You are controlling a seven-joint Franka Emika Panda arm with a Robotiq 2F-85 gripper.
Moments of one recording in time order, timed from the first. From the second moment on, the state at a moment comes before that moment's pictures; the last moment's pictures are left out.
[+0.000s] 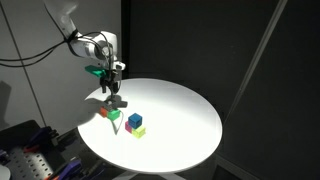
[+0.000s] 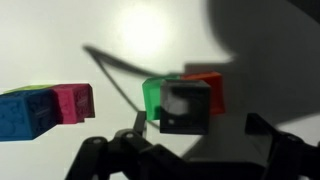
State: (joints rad) arm 0.21 0.39 0.03 -2.18 -0.09 2.43 0.40
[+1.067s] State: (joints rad) arm 0.22 0.46 0.00 -2.16 -0.09 2.46 0.40
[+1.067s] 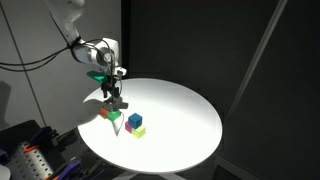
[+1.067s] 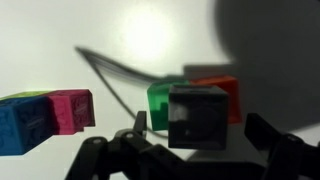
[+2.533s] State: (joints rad) arm 0.25 0.53 -0.02 -2.15 -0.09 2.54 0.37
